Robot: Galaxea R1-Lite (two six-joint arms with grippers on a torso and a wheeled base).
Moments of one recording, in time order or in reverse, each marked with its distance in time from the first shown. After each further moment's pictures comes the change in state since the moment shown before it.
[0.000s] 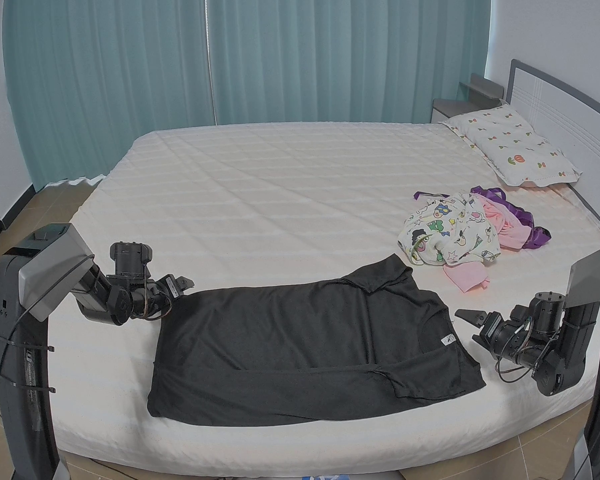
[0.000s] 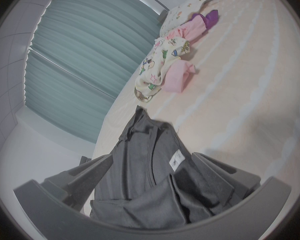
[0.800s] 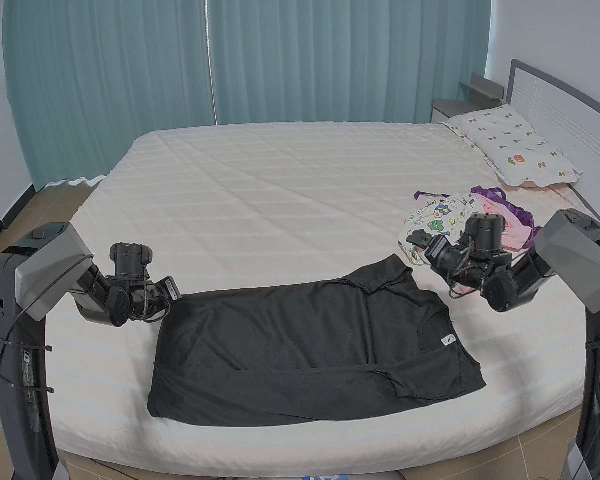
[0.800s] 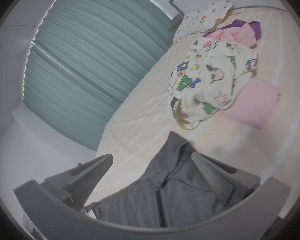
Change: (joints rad) left arm -0.010 -0.044 0.047 0.001 0.050 0.017; right arm 0.219 0.050 -0.912 0.807 -0.242 0.072
